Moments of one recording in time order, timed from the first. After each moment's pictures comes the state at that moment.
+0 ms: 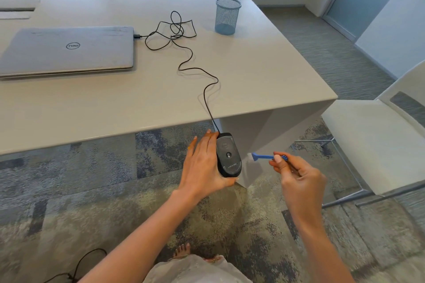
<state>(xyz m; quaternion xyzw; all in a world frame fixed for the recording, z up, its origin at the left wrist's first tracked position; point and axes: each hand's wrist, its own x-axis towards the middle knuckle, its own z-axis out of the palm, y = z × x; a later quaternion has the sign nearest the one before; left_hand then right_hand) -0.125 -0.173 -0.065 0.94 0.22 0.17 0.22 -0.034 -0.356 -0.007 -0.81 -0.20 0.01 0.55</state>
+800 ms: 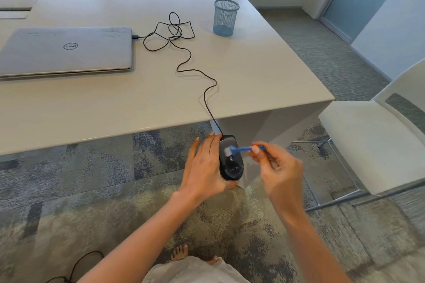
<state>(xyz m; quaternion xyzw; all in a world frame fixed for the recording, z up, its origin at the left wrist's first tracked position) -0.124 -0.177 -0.066 0.94 0.20 0.16 0.21 -0.044 -0.326 0.005 -0.79 -0.29 0.00 0.53</state>
